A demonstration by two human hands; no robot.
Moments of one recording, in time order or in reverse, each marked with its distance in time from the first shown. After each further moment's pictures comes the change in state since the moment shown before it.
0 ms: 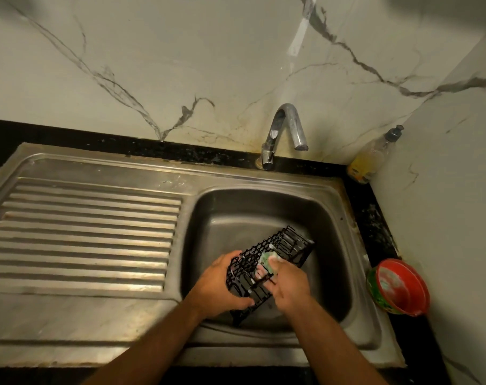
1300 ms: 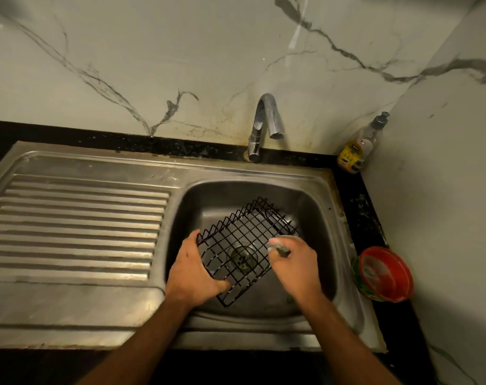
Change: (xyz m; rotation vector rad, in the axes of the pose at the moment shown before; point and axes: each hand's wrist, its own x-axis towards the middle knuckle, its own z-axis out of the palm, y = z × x) left_hand -0.018 0.030 0.000 0.225 0.312 -0.243; right_hand -0.011 -0.047 -0.057 -1.009 -0.101 -0.821
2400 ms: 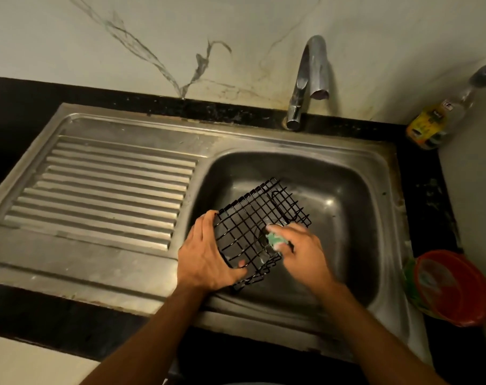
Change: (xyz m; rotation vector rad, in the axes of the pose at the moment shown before) left_hand -0.013 -0.003 0.006 0.243 0.240 0.091; right_hand 0.029 0.039 0.050 -0.054 -0.368 -0.321
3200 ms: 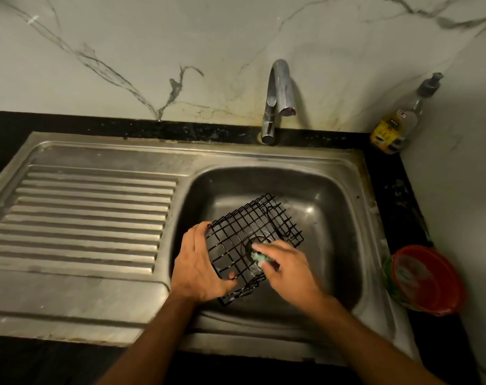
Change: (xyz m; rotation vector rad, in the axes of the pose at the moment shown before) left_hand 0.020 -0.003 0.011 -0.082 -0.026 0.143; right_hand -0.019 -0.006 -0.002 -0.017 0.039 -0.041
